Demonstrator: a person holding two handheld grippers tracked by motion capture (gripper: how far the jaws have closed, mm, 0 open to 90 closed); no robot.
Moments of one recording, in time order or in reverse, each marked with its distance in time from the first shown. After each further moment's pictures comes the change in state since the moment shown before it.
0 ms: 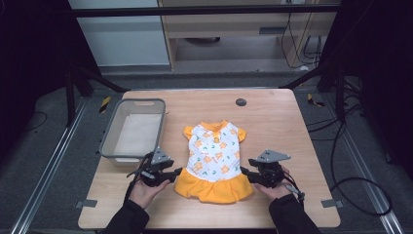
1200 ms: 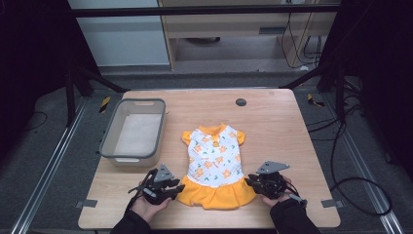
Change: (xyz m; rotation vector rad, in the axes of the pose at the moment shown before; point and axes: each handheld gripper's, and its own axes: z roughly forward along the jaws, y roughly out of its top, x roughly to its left) left arm -0.030 -0.020 -0.012 0.004 -0.058 0.023; right arm 0.007 -0.025 -0.007 0.108 0.033 -0.027
